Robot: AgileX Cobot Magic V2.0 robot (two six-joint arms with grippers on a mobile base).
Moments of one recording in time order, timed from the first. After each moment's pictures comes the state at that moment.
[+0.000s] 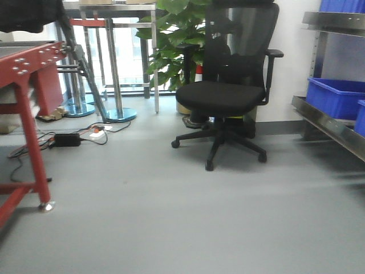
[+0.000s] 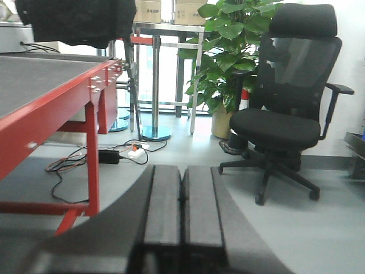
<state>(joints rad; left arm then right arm) -0.02 -0.01 0.03 -0.10 -0.04 0.05 0.02 0.22 -0.32 -0.01 0.11 0.07</state>
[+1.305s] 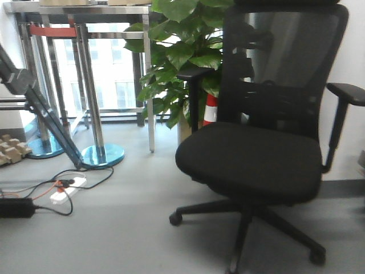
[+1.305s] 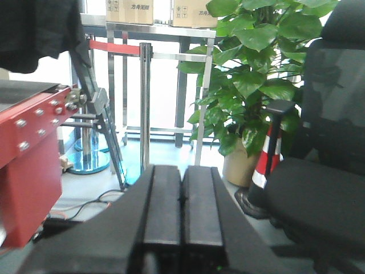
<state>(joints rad) -0.02 -0.01 0.03 -0.10 -0.04 0.05 0.02 0.22 -0.32 -0.01 0.11 0.07</state>
